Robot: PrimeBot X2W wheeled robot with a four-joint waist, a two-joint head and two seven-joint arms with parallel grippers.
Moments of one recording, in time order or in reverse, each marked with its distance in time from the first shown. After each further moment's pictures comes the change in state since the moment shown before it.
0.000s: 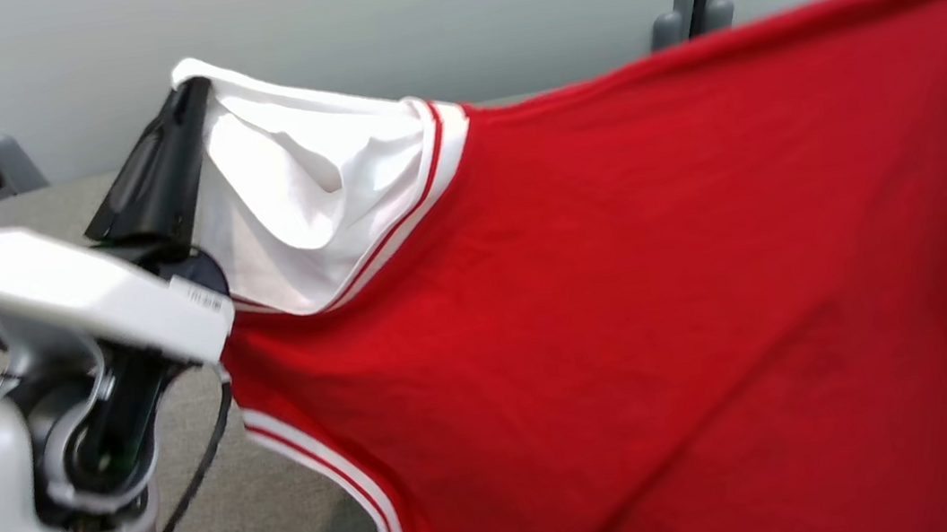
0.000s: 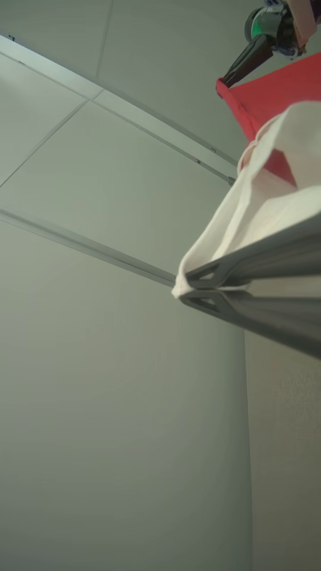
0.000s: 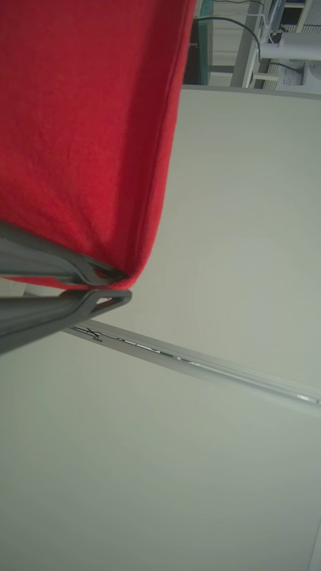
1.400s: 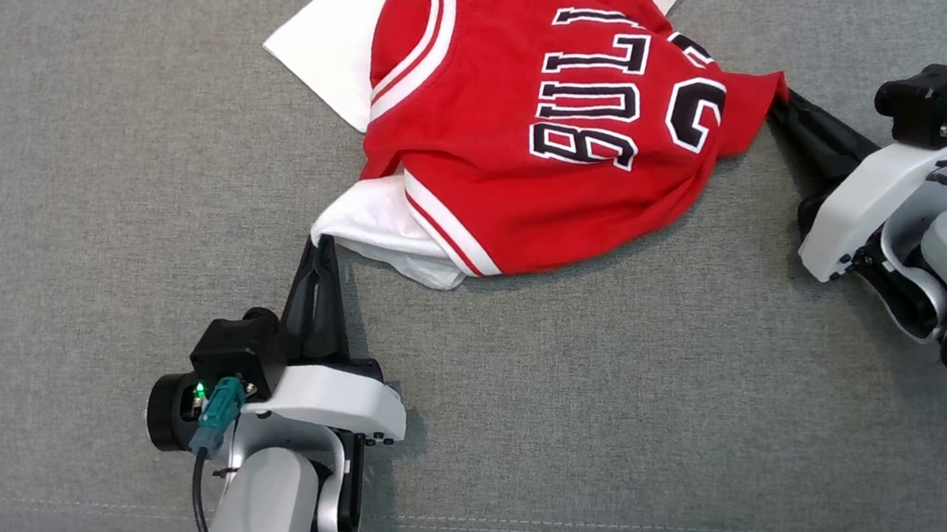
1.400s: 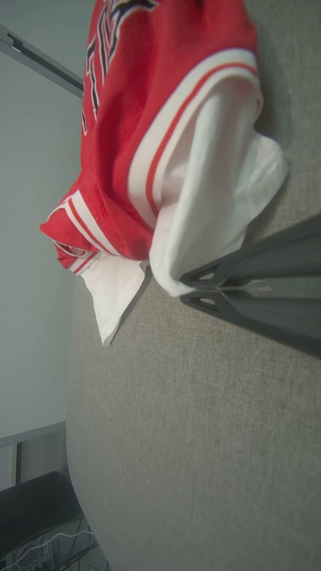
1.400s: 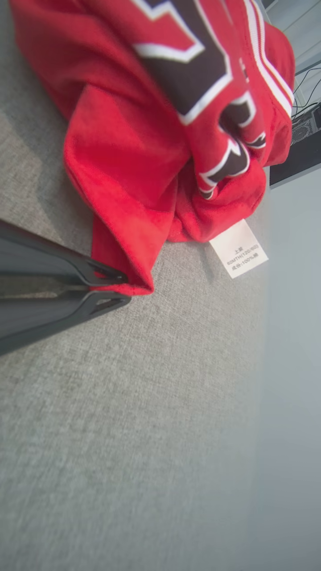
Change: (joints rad) left arm 0.013 -0.140 -0.259 0.760 0.458 0.050 -0.692; right arm -0.352 0.299 0.606 0.757 0.229 0.000 -0.143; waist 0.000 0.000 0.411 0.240
